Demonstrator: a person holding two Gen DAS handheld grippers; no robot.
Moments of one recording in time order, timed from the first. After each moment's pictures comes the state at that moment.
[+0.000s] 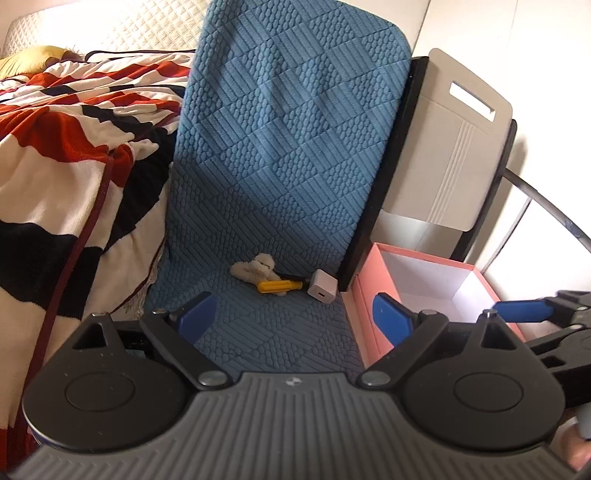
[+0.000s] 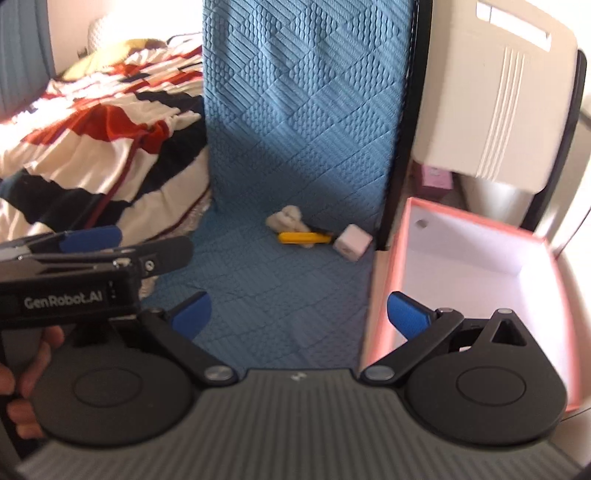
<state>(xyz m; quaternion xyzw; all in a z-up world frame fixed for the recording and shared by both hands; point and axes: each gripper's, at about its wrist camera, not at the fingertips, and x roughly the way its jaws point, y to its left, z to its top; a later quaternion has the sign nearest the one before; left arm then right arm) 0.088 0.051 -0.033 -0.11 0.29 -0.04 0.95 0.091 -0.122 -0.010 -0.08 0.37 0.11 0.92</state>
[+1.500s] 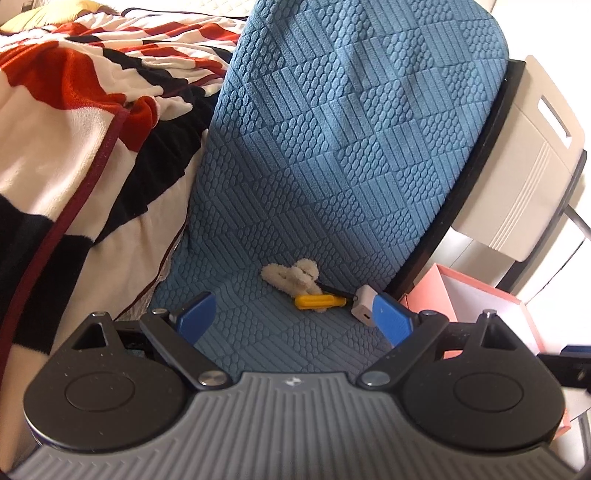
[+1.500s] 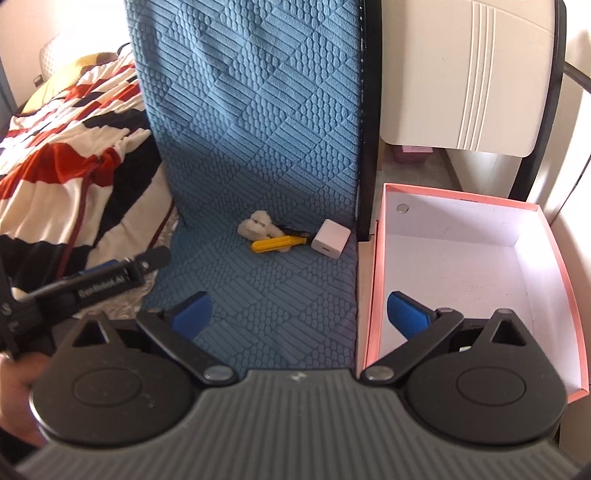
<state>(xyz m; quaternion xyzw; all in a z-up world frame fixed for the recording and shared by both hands) 0.192 0.095 -0.089 -0.17 0.32 0.00 0.93 0.155 -0.138 -0.026 0.01 0.40 0.08 0.91</state>
